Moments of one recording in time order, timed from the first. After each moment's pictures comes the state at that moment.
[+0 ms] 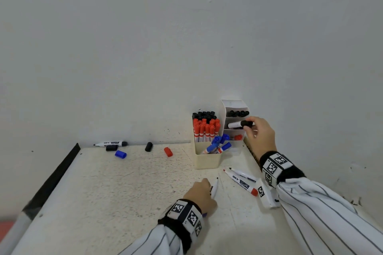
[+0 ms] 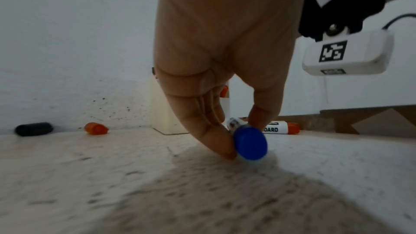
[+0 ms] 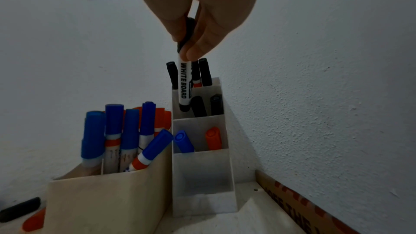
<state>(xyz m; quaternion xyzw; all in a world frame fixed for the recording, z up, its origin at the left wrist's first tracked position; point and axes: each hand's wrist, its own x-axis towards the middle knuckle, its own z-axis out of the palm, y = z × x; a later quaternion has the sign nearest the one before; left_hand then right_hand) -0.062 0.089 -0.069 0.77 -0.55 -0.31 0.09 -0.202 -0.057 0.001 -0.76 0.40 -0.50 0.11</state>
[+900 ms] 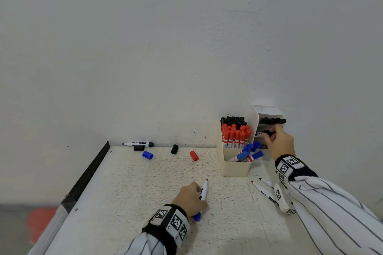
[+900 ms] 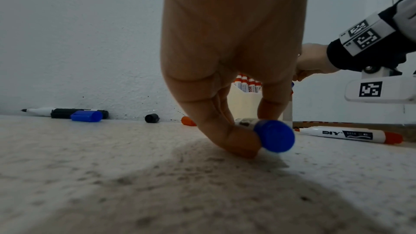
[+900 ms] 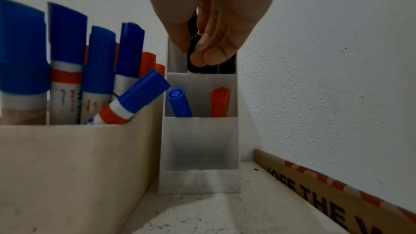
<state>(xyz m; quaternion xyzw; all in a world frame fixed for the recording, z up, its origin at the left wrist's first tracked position) 0.034 0.118 -0.082 0.80 -0.46 -0.34 0.17 -0.154 -0.089 -0.017 -0.73 0.53 -0.42 0.11</state>
